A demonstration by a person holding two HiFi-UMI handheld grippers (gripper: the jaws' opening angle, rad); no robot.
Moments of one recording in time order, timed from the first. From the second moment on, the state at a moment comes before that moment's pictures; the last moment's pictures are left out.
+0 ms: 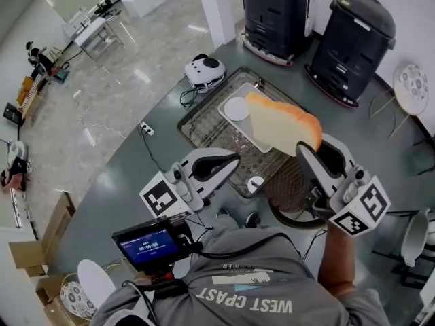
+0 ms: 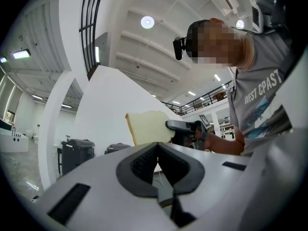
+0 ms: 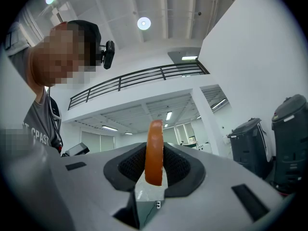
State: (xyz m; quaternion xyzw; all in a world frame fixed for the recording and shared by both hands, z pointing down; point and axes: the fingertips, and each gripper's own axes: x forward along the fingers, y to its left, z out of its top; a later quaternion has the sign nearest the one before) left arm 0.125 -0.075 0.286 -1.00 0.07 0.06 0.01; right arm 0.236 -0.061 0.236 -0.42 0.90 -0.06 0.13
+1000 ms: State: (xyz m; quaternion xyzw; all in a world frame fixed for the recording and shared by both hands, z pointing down) left arm 0.115 -0.135 0.278 -1.00 0.05 0.07 0.00; right arm 0.219 -0.115 0.239 -0.43 0.89 -0.06 0.14
